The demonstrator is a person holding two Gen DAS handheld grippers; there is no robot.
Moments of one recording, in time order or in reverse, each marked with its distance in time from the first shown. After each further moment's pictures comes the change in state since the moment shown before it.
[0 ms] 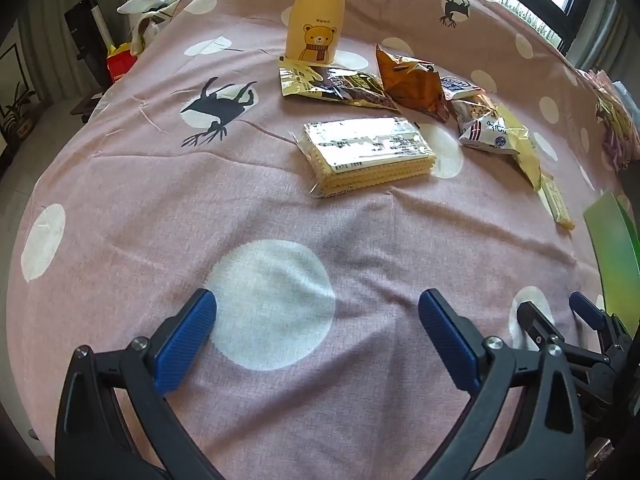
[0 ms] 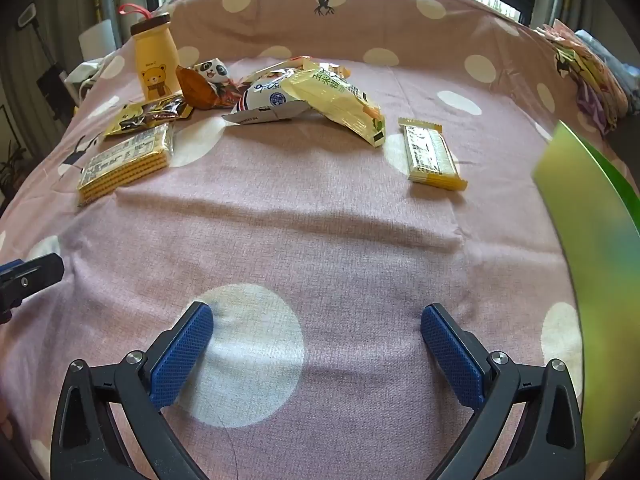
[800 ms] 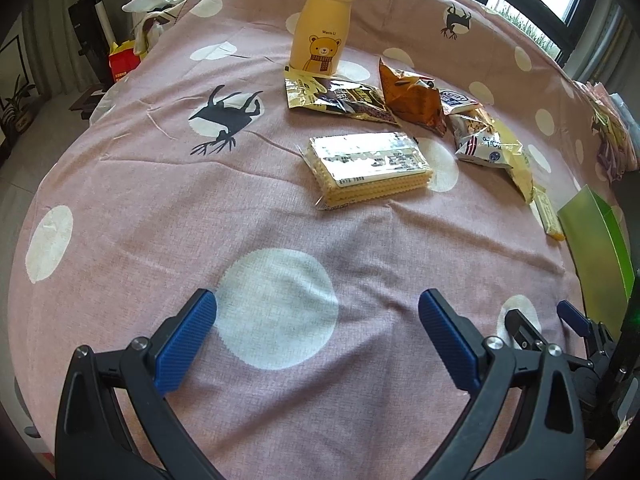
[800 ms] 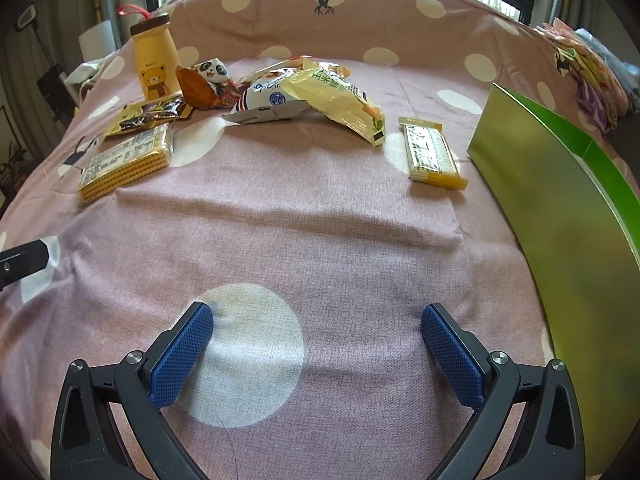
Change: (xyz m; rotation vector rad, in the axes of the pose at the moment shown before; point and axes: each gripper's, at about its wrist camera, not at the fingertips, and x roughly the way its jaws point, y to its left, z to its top) left arm -0.010 0.001 0.006 -0.011 0.004 0.015; right arm 0.001 0.000 0.000 -0.003 0.001 -0.003
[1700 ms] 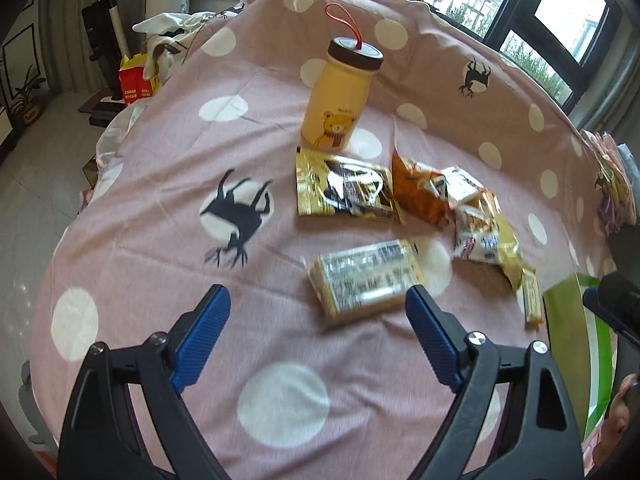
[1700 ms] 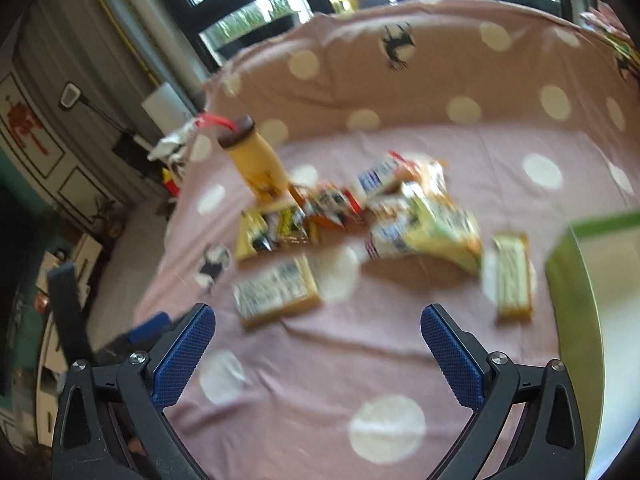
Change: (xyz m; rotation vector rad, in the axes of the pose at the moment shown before) left arm -0.024 0.011 0.084 -0.082 -0.116 -0.023; right arm -0.075 0.013 0.139 0.107 -0.008 0.422
